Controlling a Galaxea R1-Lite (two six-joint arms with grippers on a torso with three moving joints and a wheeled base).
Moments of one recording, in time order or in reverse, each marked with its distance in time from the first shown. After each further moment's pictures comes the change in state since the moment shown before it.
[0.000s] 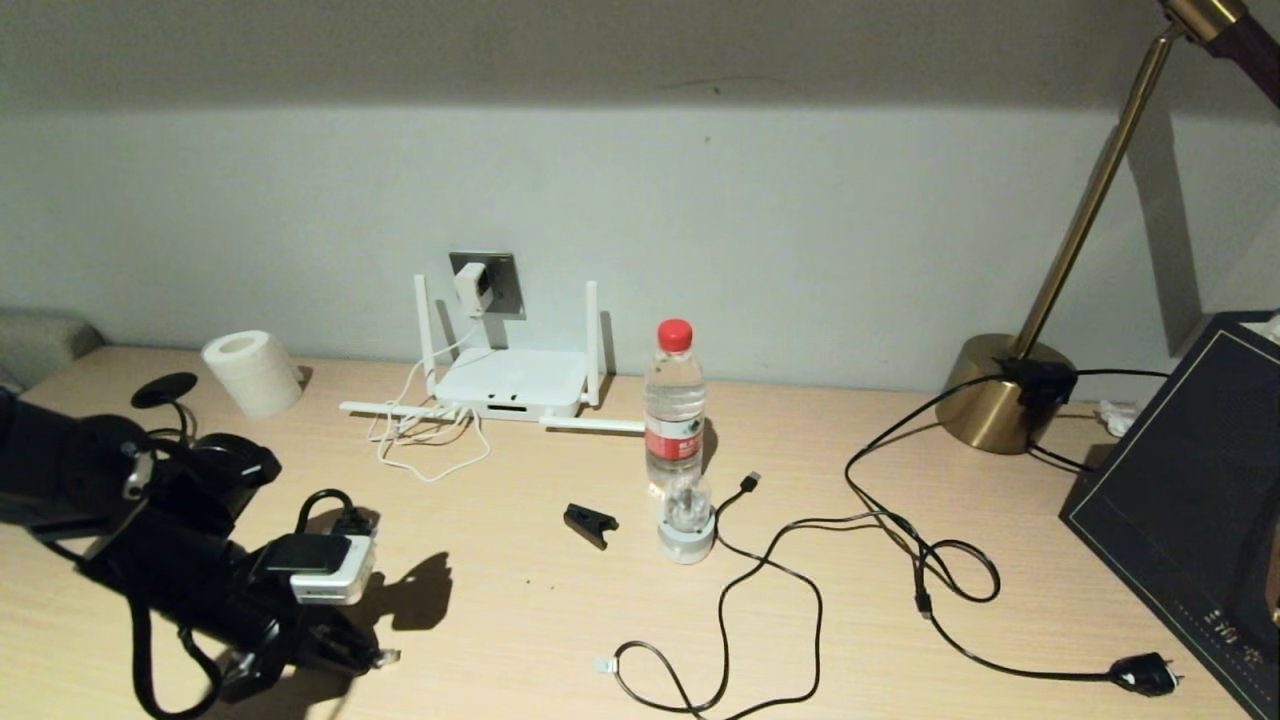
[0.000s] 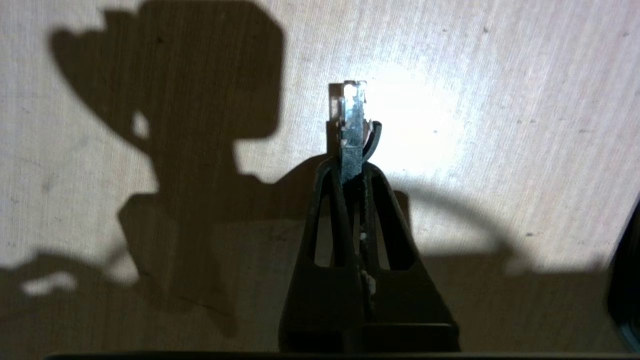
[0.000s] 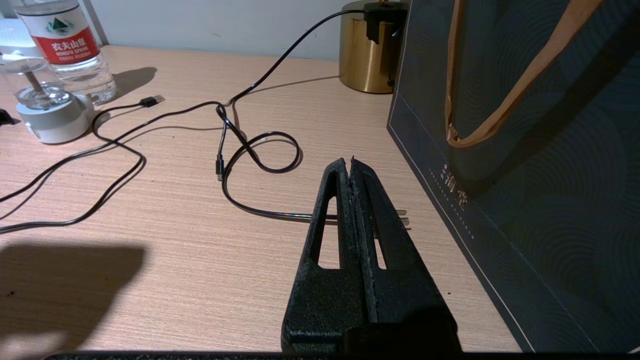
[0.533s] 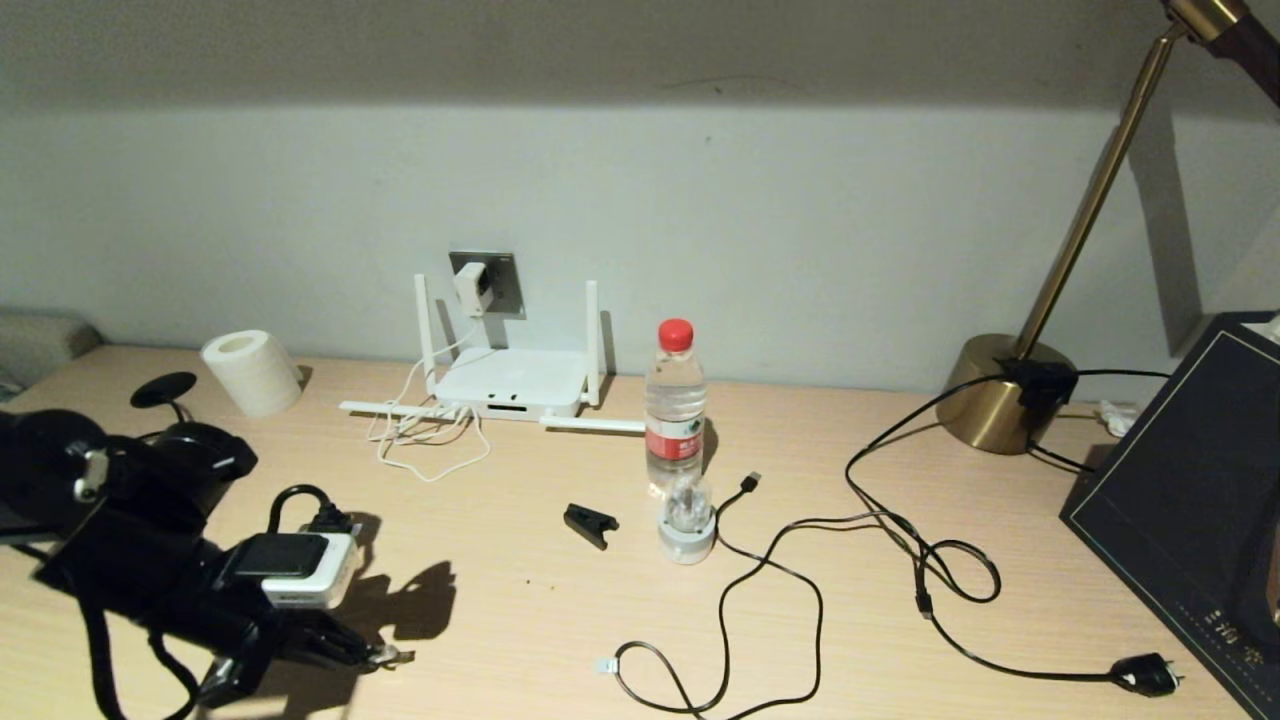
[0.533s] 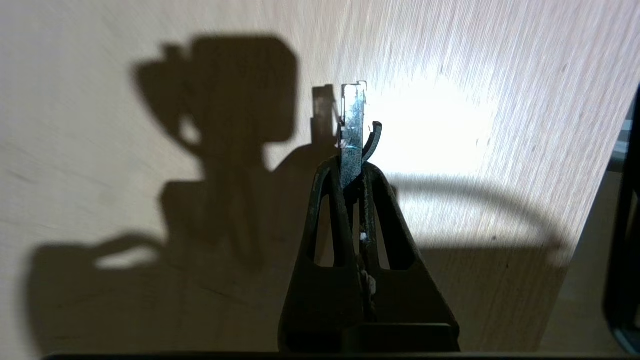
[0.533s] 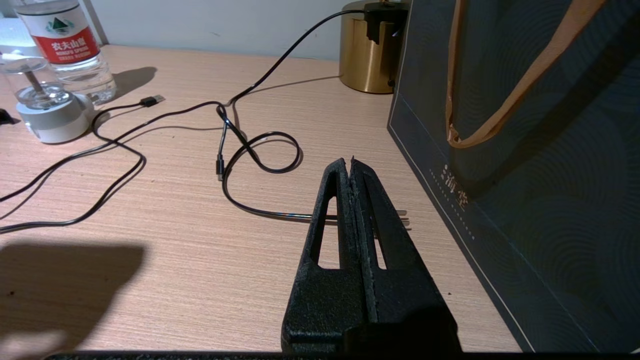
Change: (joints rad) left arm -0.026 -0.128 0.032 0.003 -0.056 0.005; right arm 0.000 0.000 0.000 0.000 0.000 -0.001
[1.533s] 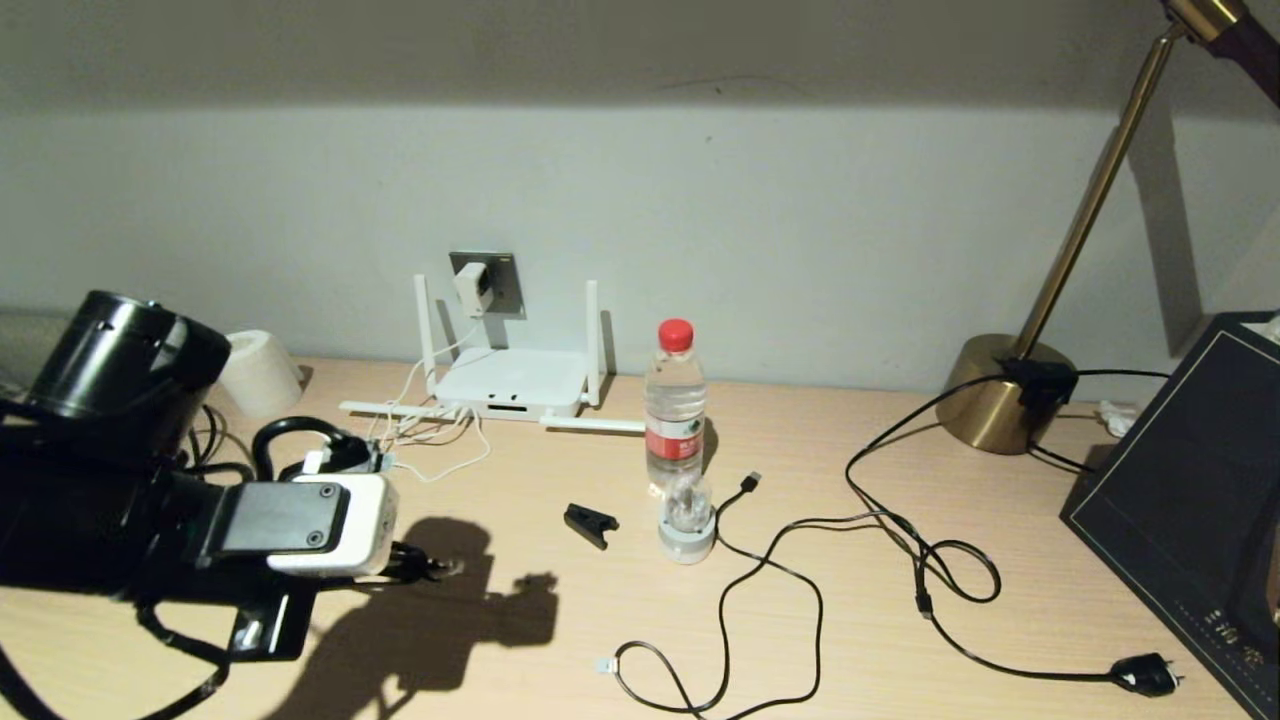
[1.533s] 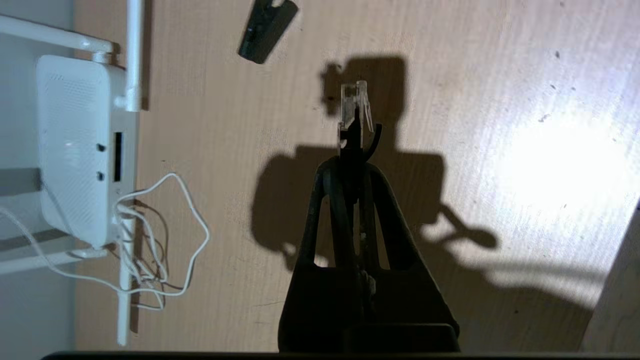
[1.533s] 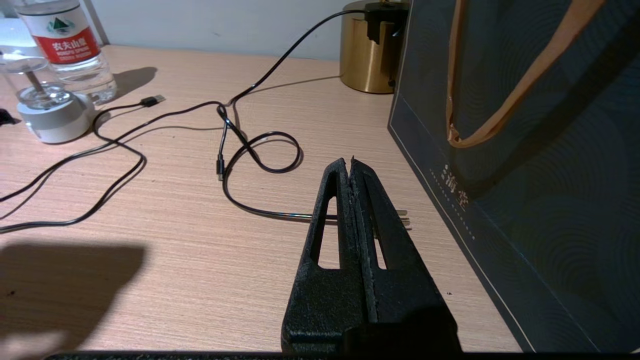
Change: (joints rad) left arm -0.353 -0.343 -0.021 -0.166 0.148 -0.318; right arm 0.000 0.000 0.000 0.000 0.000 0.001
